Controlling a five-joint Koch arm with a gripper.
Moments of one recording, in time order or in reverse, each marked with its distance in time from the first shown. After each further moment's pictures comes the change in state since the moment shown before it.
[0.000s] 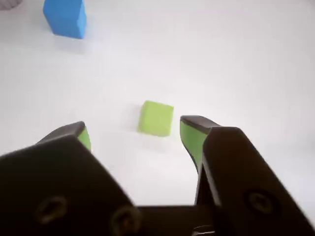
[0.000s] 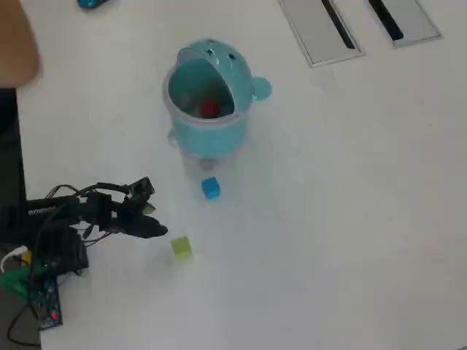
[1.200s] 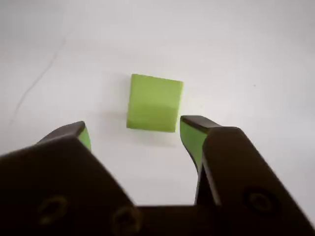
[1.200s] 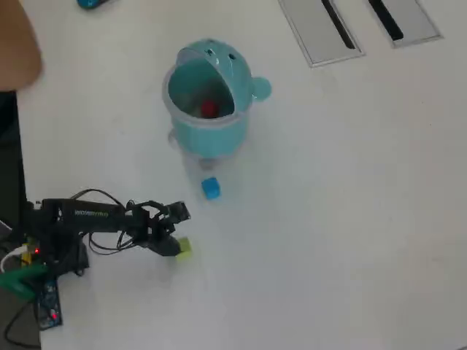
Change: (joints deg) arm 5.5 -25.4 -1.9 -5.0 0.0
